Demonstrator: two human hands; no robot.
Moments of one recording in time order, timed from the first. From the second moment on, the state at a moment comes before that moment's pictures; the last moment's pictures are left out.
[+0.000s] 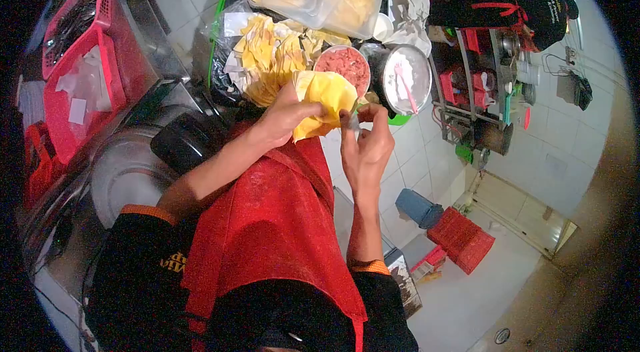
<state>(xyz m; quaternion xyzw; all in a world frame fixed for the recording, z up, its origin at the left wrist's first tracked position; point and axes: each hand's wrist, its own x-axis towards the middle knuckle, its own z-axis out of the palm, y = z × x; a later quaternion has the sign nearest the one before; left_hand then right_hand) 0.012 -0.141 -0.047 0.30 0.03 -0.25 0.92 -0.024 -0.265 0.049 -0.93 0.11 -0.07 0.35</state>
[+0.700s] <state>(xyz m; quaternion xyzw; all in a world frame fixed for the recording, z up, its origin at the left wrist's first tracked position) 0.011 -0.140 -0.042 0.31 0.01 -0.25 0.92 -0.021 -0.292 0.036 -0.92 0.07 -0.03 0.39</state>
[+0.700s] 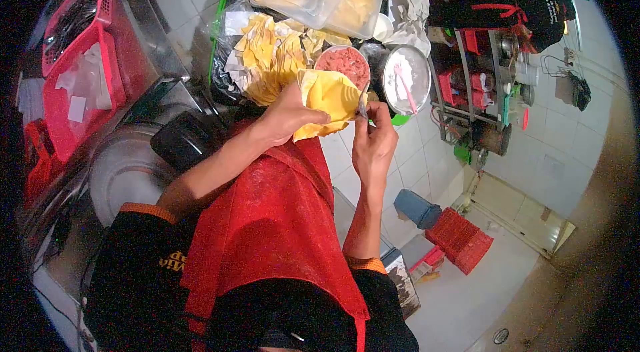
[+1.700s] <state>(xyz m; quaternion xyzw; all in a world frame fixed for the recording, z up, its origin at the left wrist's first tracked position) 0.013 -0.138 -0.044 0.31 0.02 -0.24 0.92 -0.036 -0.294 0.024 -0.87 0.19 0.10 0.45</state>
